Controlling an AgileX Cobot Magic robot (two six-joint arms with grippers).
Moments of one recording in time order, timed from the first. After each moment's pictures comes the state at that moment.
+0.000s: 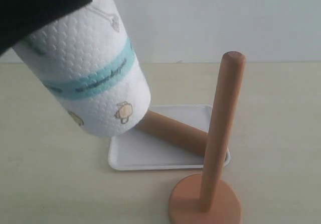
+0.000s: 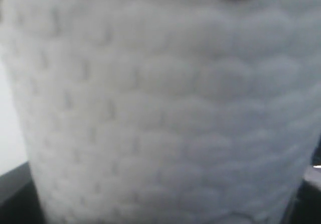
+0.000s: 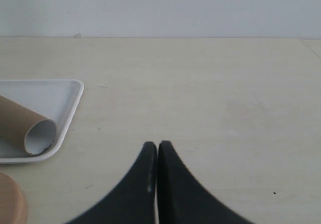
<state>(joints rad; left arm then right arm) -0.36 0.92 -0.72 1.30 -0.86 -1.30 0.06 0.00 0.00 0.02 0.34 0.00</state>
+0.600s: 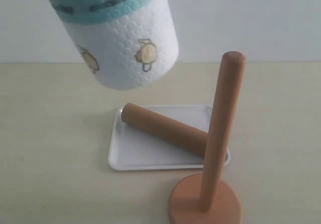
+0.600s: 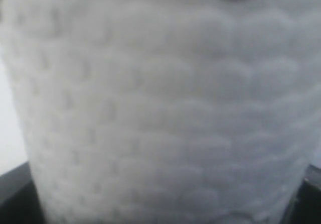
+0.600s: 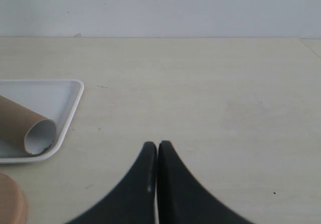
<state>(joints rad) -0.43 1.07 -1.04 1.50 -0.87 -1.61 0.06 0.00 0.00 0.02 0.34 0.00</state>
